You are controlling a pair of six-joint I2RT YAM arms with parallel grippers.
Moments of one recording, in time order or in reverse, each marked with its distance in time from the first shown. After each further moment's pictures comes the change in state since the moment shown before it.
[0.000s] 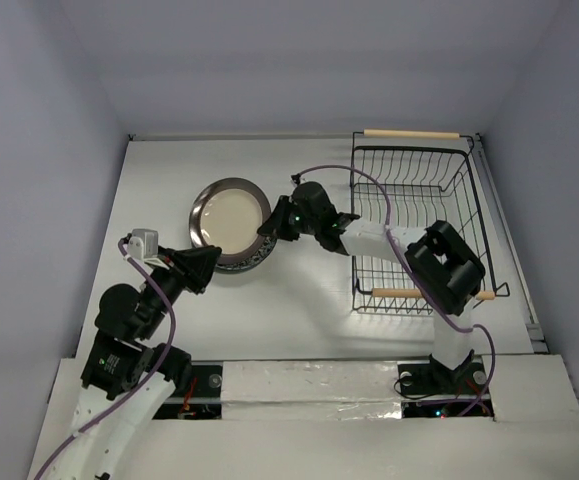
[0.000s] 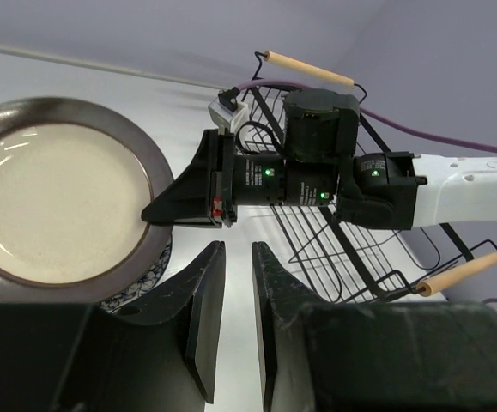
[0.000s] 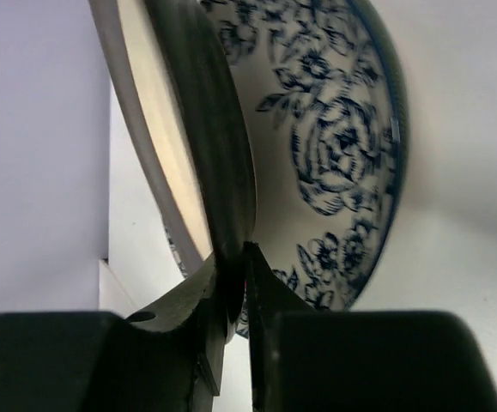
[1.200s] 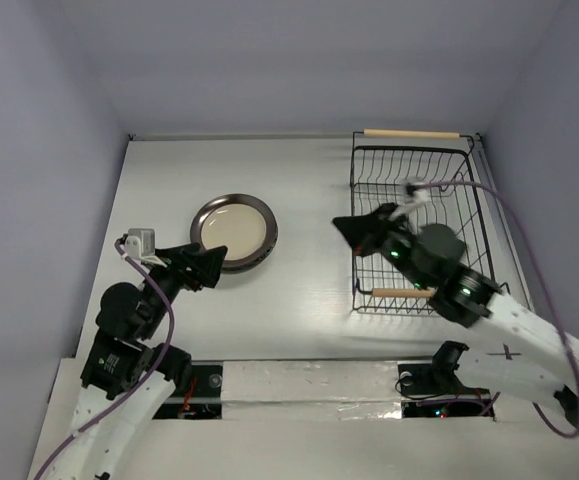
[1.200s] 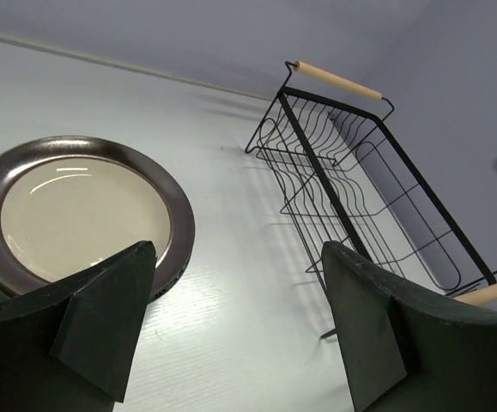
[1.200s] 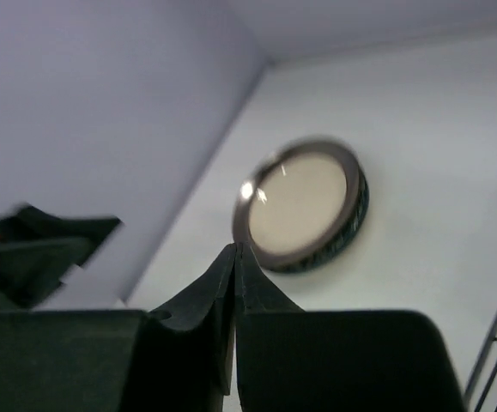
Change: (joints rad) left arm 0.000 0.007 0.005 -0.031 -0.079 -0.005; right arm 0.129 -1.002 -0.417 -0.171 0.439 -0.292
